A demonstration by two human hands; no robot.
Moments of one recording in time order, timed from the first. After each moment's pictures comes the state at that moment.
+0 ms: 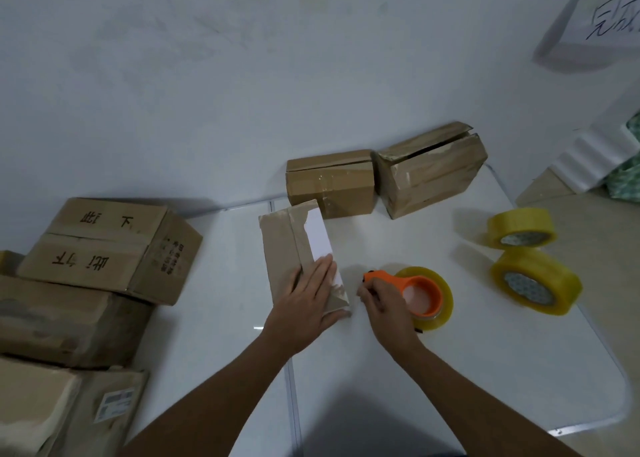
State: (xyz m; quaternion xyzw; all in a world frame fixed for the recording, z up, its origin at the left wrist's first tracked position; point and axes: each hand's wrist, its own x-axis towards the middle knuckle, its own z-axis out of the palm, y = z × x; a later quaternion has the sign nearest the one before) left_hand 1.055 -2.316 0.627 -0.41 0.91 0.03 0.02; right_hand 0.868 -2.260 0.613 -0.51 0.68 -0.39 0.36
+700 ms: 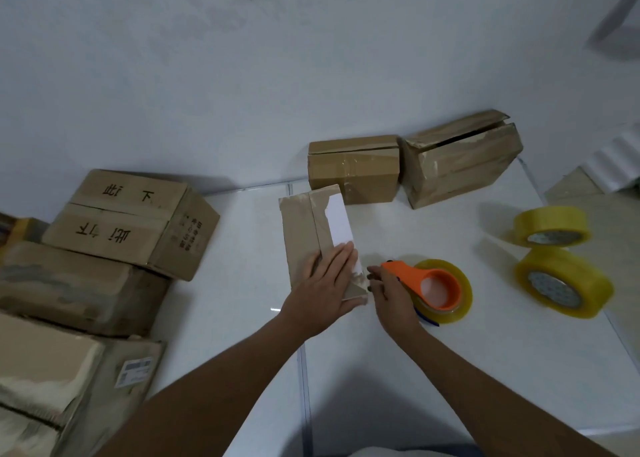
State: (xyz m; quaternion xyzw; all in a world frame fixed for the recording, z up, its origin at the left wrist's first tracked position) left_hand 1.054 -2.318 0.622 -0.40 0.92 -0.02 0.00; right_hand 0.887 -2.269 0.599 -0.44 0.71 -0.34 0.43
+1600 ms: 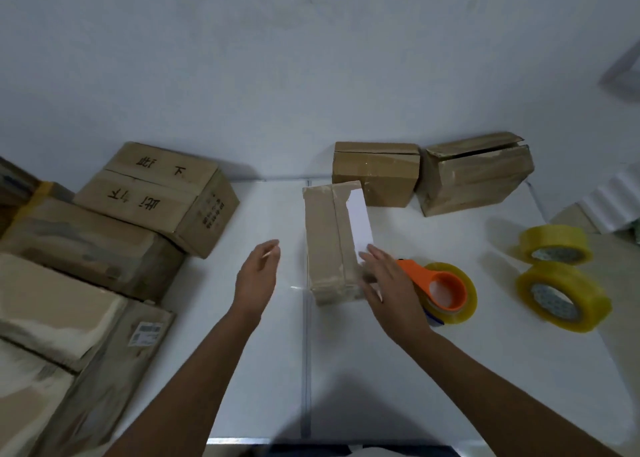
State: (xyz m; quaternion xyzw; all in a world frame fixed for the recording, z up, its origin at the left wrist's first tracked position) left_hand 1.146 -2.292 0.669 -0.70 0.45 0.43 -0.34; right_hand 0.906 -2.253 0.655 -0.70 0.63 -0.22 0.26
